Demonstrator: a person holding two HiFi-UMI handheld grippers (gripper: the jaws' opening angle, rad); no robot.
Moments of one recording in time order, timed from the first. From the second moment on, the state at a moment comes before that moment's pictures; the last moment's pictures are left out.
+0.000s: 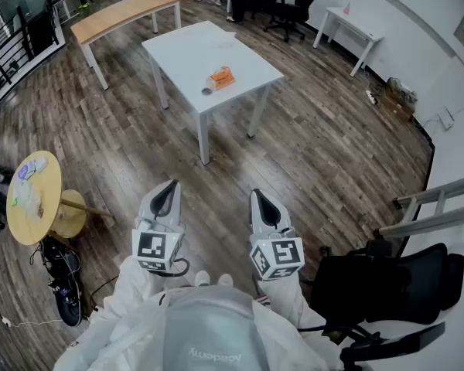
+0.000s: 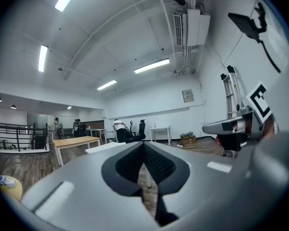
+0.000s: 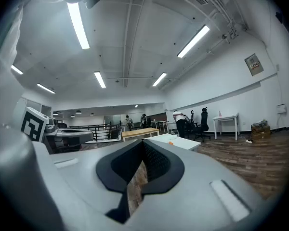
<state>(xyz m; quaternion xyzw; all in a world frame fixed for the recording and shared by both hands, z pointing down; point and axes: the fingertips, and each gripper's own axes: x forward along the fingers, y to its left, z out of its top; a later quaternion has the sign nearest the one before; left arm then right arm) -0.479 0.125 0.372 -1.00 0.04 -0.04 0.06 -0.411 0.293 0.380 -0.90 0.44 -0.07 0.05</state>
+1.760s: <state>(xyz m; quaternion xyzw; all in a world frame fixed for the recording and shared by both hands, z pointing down) -0.469 0.167 0.378 -1.00 0.04 -0.05 0.07 -0.399 0.333 0.392 -0.89 0.44 -0.08 0.06</state>
